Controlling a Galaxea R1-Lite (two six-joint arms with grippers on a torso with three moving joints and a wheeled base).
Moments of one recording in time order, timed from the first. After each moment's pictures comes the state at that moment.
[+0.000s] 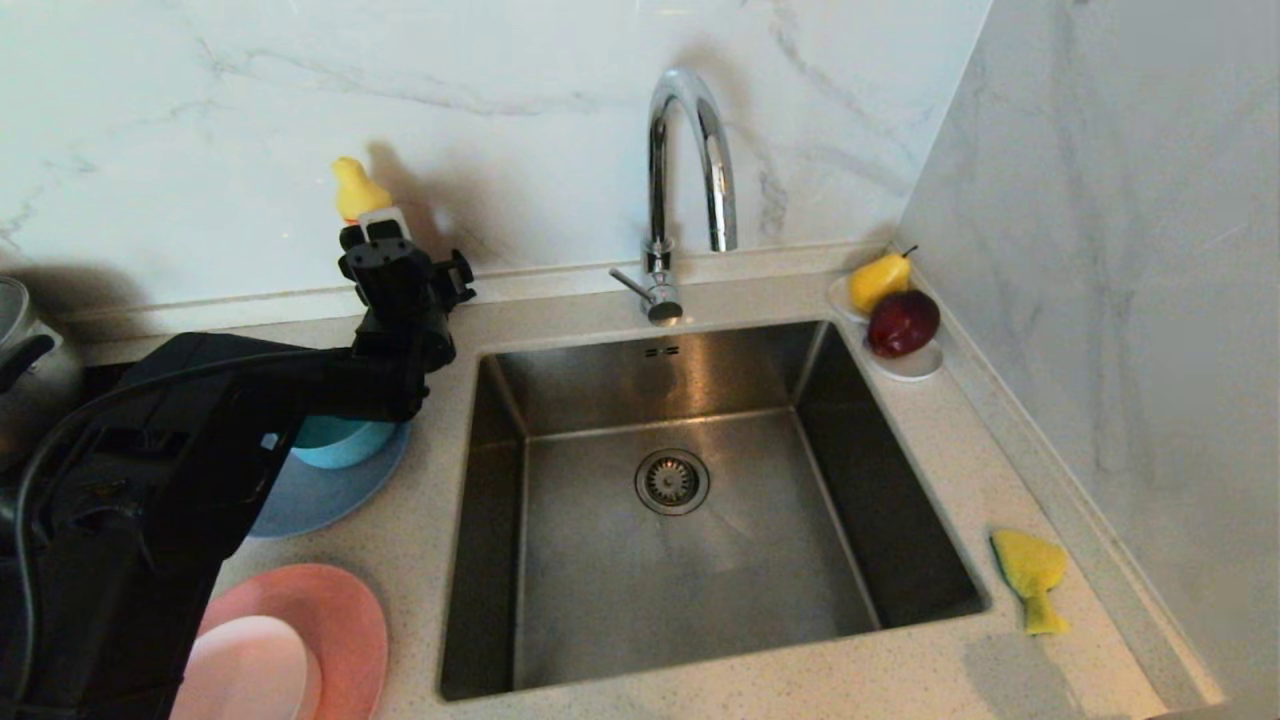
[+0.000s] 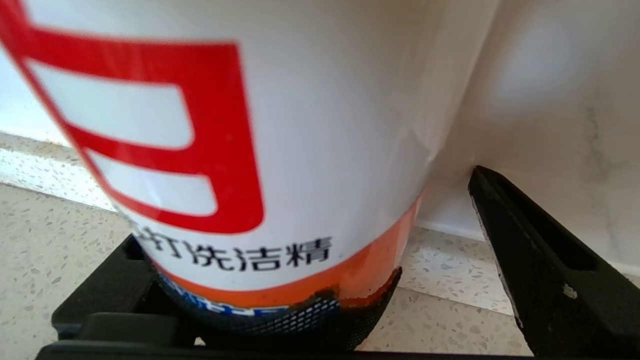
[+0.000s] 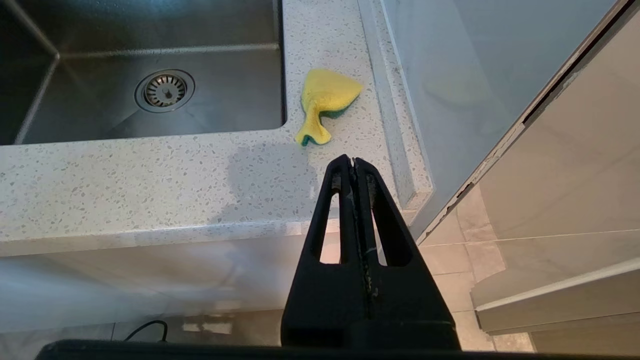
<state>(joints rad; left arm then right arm) -0.11 2.50 -1.91 -0.84 0.48 0.00 0.00 0.00 0.00 -0.01 0.00 0.02</state>
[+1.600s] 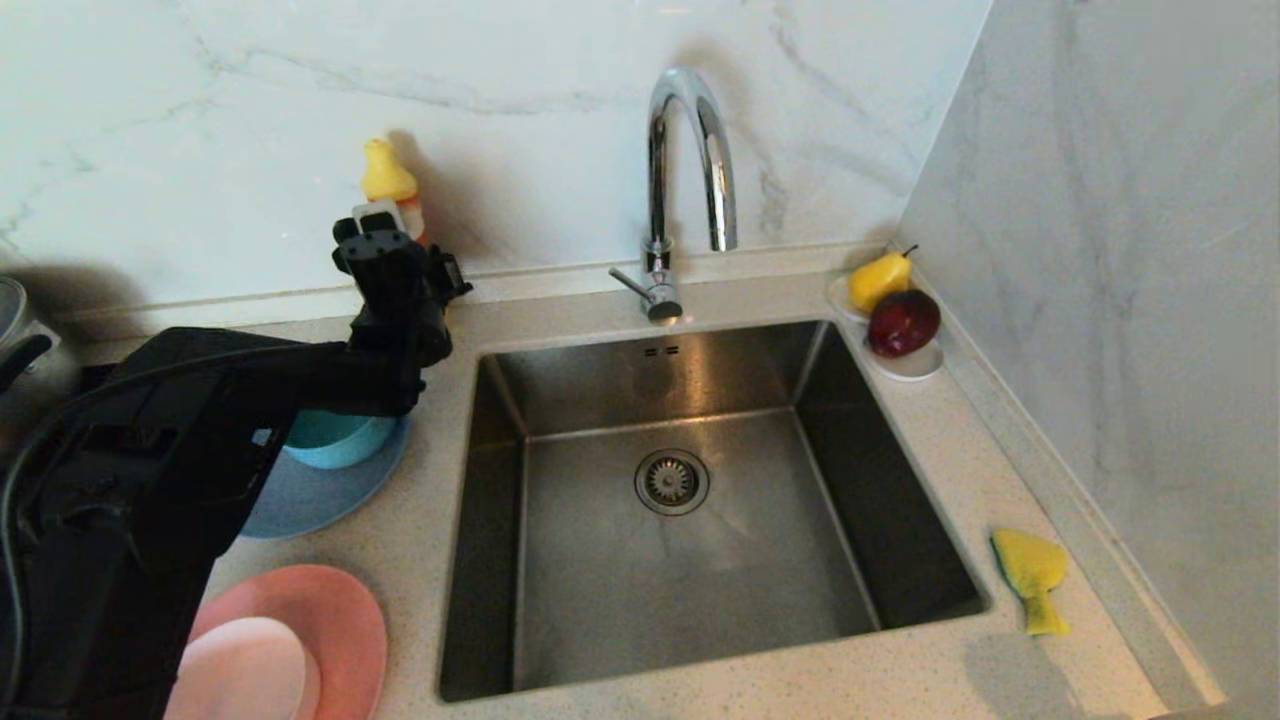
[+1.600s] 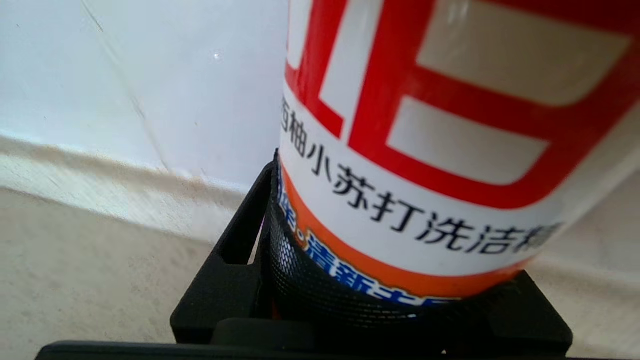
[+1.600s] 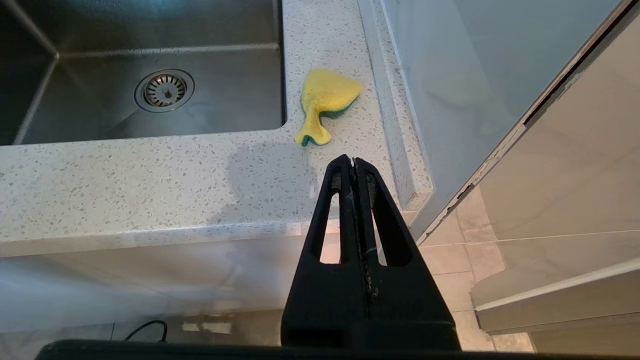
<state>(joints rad) -0.11 2.47 -1.91 -0.84 0.48 -0.01 0.00 0.00 0.00 -0.01 0.00 0.02</state>
